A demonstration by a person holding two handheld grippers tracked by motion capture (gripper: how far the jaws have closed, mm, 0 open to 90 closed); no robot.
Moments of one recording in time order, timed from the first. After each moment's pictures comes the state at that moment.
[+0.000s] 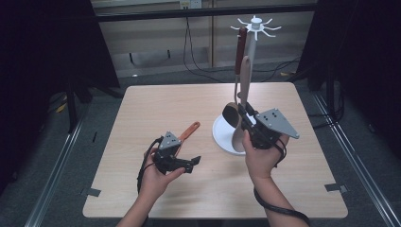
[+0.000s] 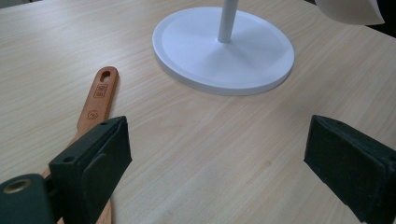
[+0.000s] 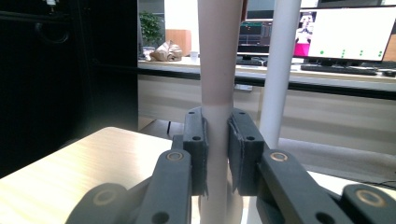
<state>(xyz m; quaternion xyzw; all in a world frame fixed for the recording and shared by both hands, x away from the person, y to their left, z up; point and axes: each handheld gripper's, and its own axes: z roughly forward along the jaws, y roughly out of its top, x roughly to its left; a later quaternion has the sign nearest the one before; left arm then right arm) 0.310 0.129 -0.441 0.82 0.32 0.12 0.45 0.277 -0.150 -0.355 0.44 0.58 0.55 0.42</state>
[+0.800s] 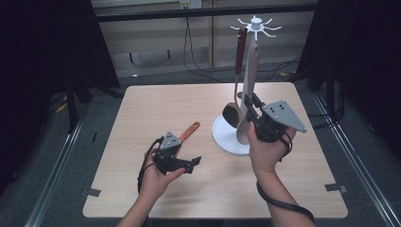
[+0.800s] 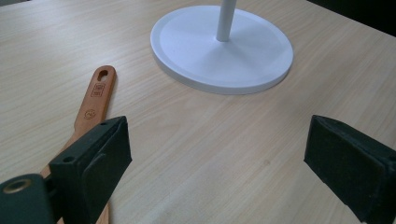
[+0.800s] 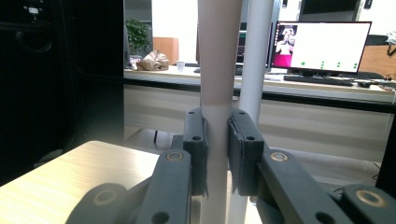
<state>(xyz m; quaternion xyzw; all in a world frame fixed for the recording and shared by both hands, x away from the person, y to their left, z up) 0.310 0.128 -0.442 0.82 0.32 0.12 0.45 0.280 -0.157 -0.332 0.44 0.56 0.54 0.45</state>
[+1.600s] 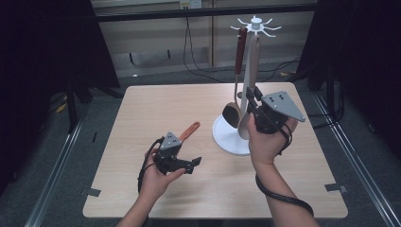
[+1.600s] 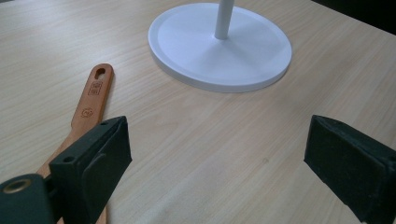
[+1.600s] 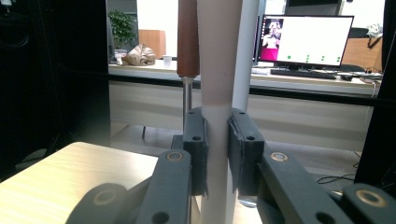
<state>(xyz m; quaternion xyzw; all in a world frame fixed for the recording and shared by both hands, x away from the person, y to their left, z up) 0.309 0.127 -0.443 0.83 0.32 0.12 0.45 0.291 -0.157 -0.318 0.47 0.55 0.52 0.46</state>
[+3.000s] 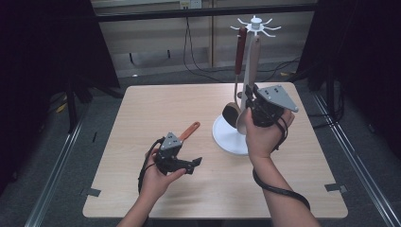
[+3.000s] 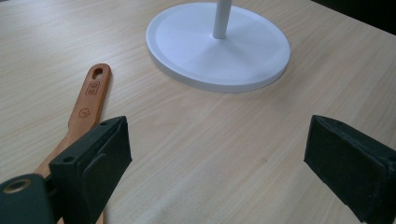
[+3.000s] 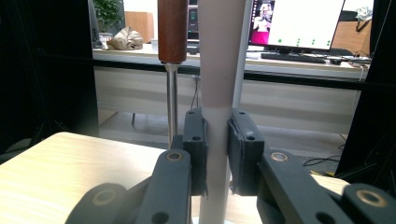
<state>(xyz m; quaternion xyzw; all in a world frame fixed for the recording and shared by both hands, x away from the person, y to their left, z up) 0.309 0.126 -0.443 0.83 0.32 0.12 0.45 0.309 -0.154 -0.318 0.50 0.56 0.48 0.45</state>
